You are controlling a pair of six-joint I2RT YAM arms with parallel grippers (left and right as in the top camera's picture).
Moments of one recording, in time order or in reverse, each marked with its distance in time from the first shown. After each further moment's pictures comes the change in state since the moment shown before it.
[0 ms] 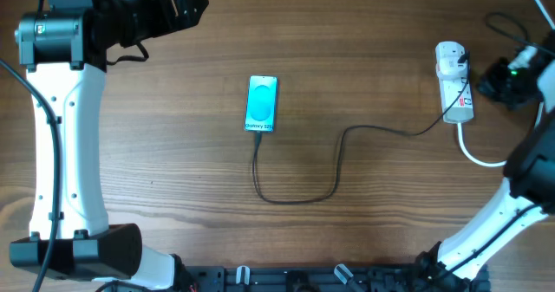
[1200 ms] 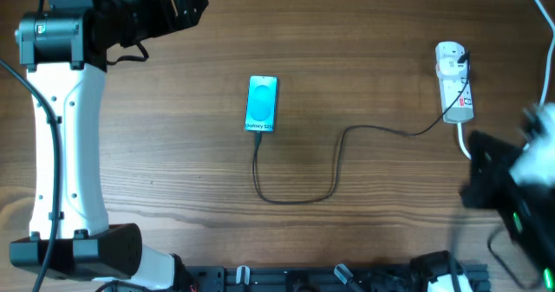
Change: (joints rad) left arm 0.000 0.000 -0.001 0.000 -0.008 0.000; right arm 0.797 -1.425 -0.112 -0.486 0.447 0.038
